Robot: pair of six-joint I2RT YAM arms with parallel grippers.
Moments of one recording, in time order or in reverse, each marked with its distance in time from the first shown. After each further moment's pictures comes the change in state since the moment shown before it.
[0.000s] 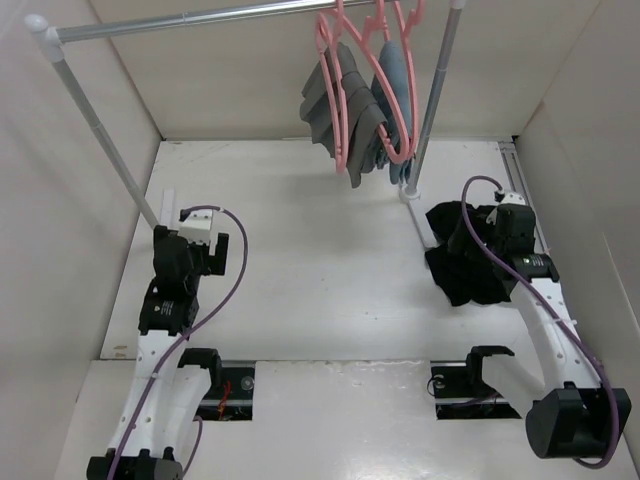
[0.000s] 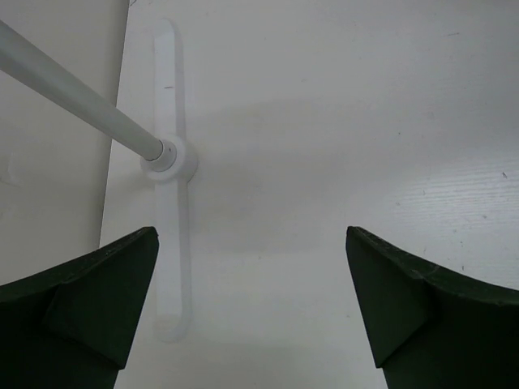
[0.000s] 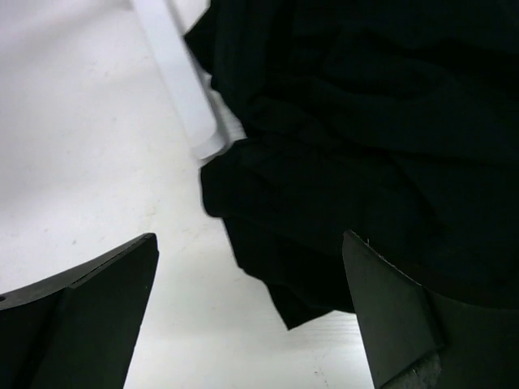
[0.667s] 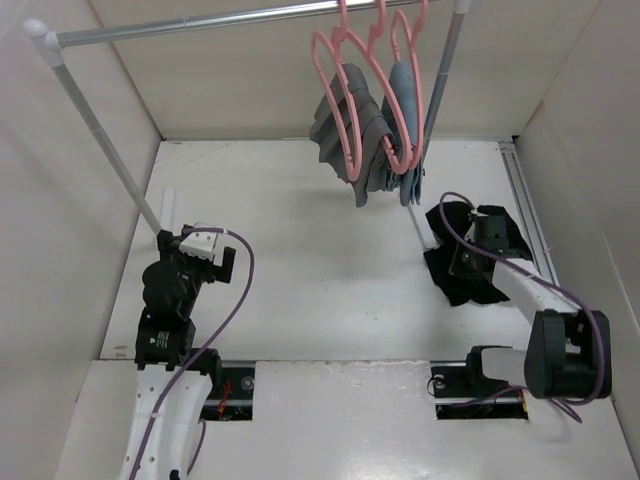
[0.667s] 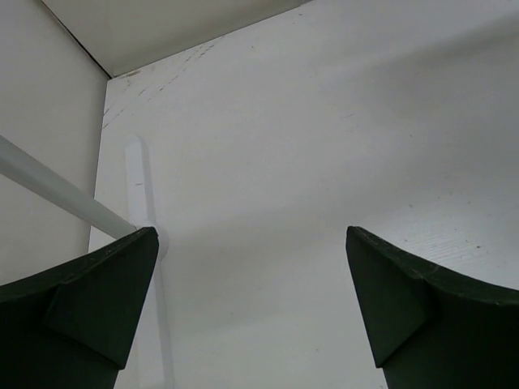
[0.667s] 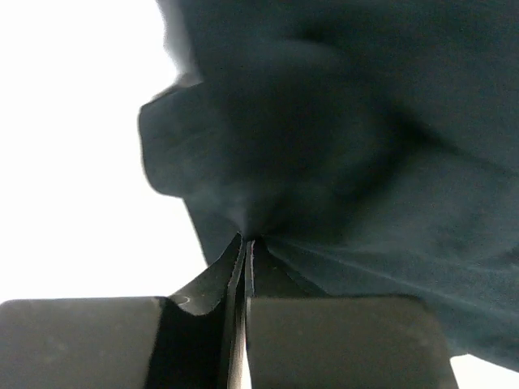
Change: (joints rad) left arm 0.000 -0.232 -0.052 0.043 0.242 0.041; right arm -0.020 0.320 -0.145 0.164 -0.099 0.000
